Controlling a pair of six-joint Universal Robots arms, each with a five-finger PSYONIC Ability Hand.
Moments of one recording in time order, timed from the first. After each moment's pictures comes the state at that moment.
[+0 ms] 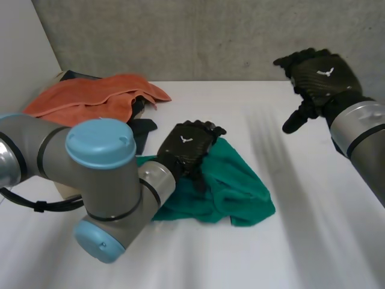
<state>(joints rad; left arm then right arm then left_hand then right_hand) 4.00 -2.10 -1.38 3.29 -1.48 3.25 1.93 -1.43 1.49 -0.04 1.47 2.87 0.19 0.20 0.21 0.20 0.04 0.21 0.20 0.20 0.20 0.04</state>
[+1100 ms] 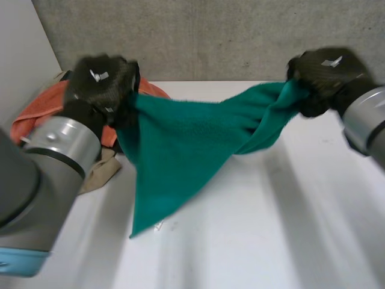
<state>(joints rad) 4.13 -1.61 -1.56 3.29 -1.69 3.40 1.92 -1.51 1.39 0.17 1.47 2.87 1.14 1.19 1.19 1.19 0.98 1.09 1.17 1.18 1.19 0.99</state>
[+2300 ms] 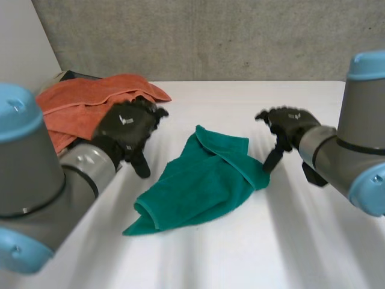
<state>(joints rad) 4.19 -1.78 -1.55 3.14 -1.53 3.42 1.99 -1.12 1.26 0.30 1.55 3.03 0.19 0.20 0.21 0.20 0.04 0.21 0.20 0.20 0.20 0.04</state>
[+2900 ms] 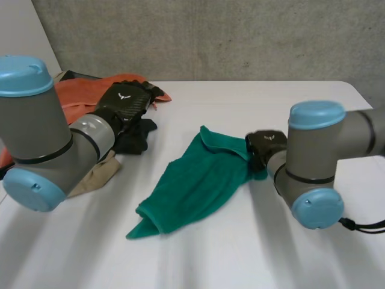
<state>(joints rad) 4.28 -1.99 -1.30 3.14 -1.43 3.43 2.09 -0.91 1.22 0.06 1.65 3.05 0.19 0.20 0.21 0.20 0.04 1.08 1.17 1.17 1.19 0.96</state>
